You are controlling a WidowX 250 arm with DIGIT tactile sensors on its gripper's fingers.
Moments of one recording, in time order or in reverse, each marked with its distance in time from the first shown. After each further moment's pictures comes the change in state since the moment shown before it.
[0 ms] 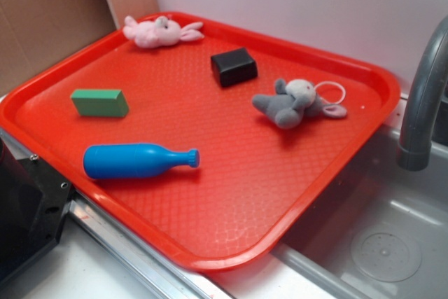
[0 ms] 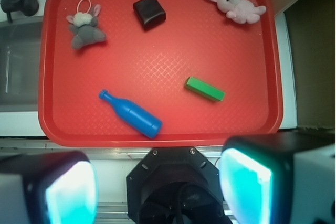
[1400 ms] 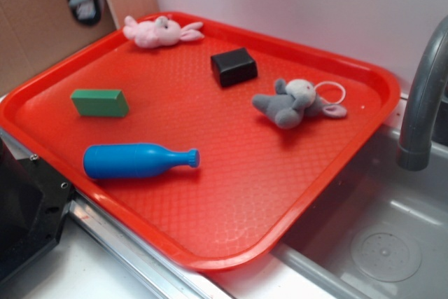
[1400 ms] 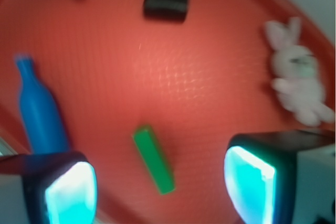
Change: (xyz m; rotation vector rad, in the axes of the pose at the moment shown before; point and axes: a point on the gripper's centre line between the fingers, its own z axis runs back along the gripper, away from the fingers) arm 0.067 0.080 -0.132 -0.043 0.120 -0.748
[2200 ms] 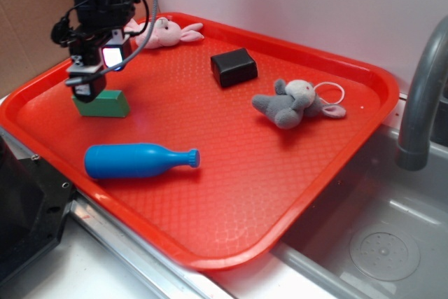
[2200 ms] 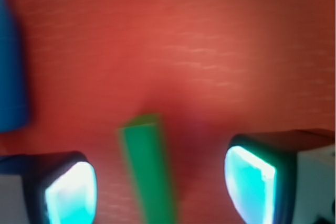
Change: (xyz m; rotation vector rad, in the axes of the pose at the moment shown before) arm -0.007 -0.018 -0.054 -0.117 0.071 -0.202
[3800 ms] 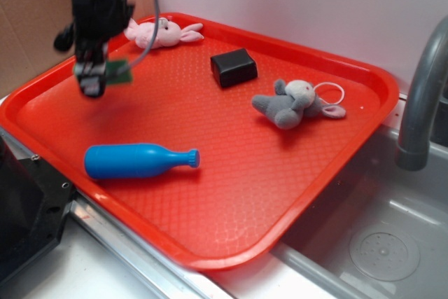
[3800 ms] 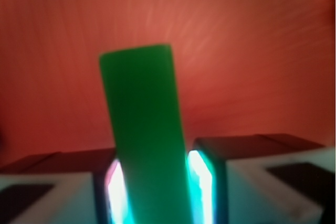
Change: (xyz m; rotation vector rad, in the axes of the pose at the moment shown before) arm 0.000 0.010 0.017 0.140 0.082 0.426
